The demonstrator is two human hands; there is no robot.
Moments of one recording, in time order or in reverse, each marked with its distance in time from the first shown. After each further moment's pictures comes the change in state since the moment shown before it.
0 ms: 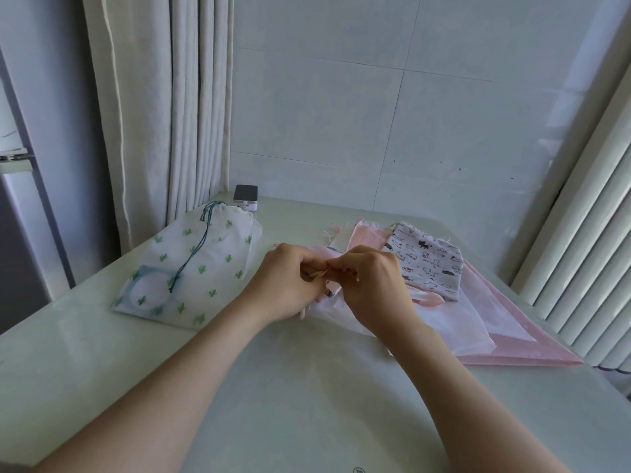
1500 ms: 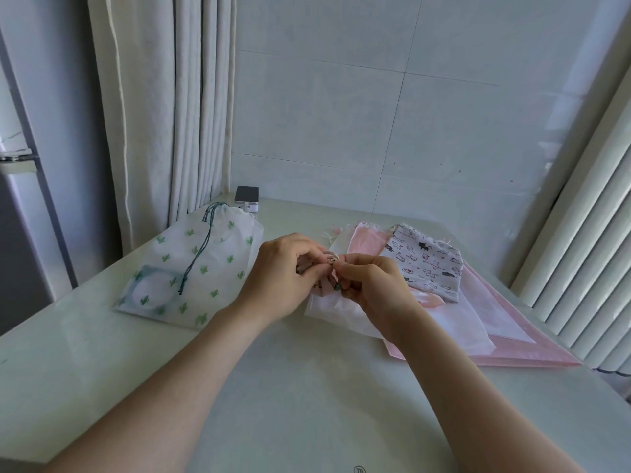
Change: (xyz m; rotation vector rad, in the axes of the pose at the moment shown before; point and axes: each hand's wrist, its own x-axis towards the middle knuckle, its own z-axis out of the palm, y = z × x) left_hand 0.007 -0.015 -0.001 0.182 0.276 0.272; right_hand 0.003 -0.004 -0.004 1.019 -0.178 0.728
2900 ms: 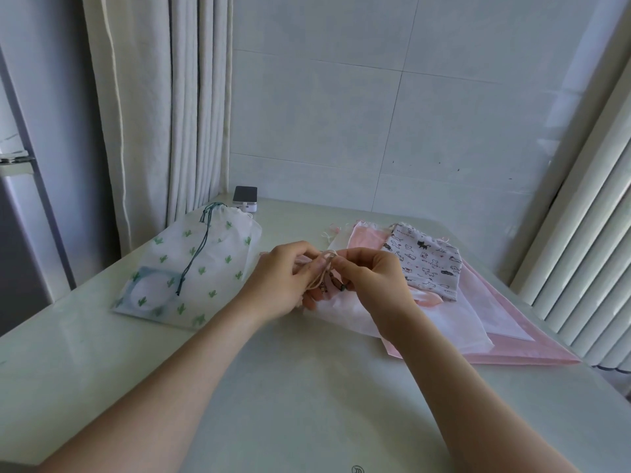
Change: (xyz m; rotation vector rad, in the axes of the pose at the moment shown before) left_hand -0.003 0.018 -0.005 -0.243 -0.213 -0.389; right_hand -0.007 -0.004 0.000 -0.197 0.138 -0.133
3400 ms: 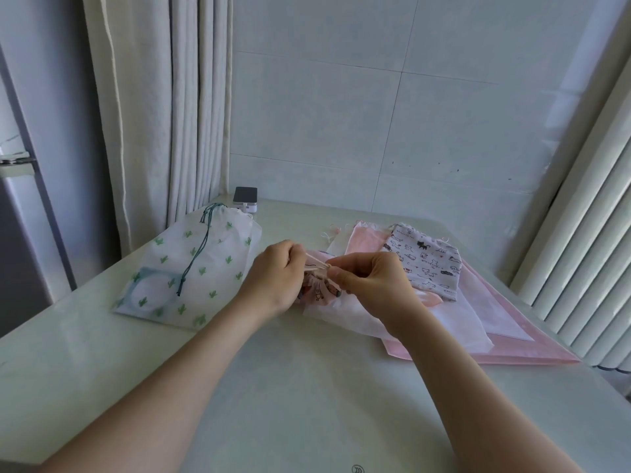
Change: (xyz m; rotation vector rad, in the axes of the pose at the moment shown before) left_hand 0.011 -0.012 0.000 0.236 0.214 -0.065; right_hand 0.003 0.004 -0.010 -0.158 -0.065 -0.039
